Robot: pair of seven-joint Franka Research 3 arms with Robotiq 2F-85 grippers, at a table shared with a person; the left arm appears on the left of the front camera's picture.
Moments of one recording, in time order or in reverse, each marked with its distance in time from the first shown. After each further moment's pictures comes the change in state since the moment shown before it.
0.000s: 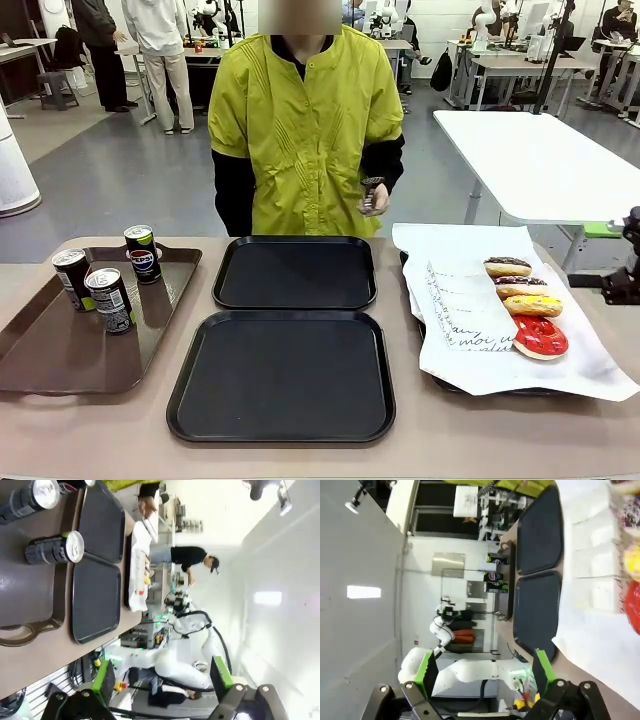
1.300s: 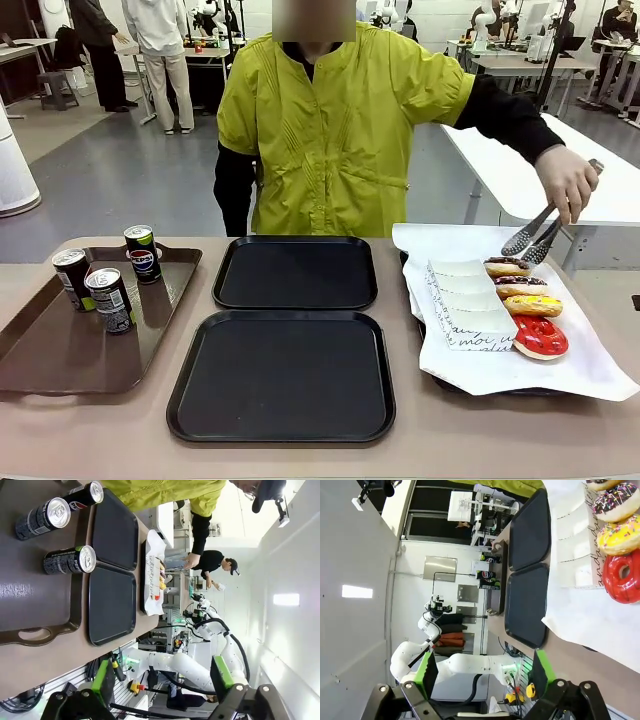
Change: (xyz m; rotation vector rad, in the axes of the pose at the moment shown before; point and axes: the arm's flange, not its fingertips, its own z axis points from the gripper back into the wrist) left arm 0.007 -0.029 0.022 0.108 -0.018 -0.057; right arm -0.035 0.017 0.056 -0.054 -0.033 0.039
